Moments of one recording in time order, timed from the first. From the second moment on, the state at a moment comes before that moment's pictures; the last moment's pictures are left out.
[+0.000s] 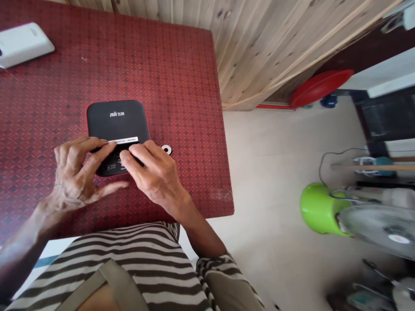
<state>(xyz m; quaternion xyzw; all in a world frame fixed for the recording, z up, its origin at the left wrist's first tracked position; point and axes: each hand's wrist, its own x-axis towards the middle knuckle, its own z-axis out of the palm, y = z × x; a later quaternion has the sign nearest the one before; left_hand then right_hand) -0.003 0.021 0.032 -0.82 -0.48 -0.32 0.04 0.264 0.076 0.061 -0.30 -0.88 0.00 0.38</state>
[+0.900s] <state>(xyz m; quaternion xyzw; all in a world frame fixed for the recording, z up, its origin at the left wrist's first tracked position) -0.006 -0.008 0.005 -0.74 -0.54 -0.40 0.06 0.281 0.034 0.041 -0.42 -0.77 0.11 0.46</state>
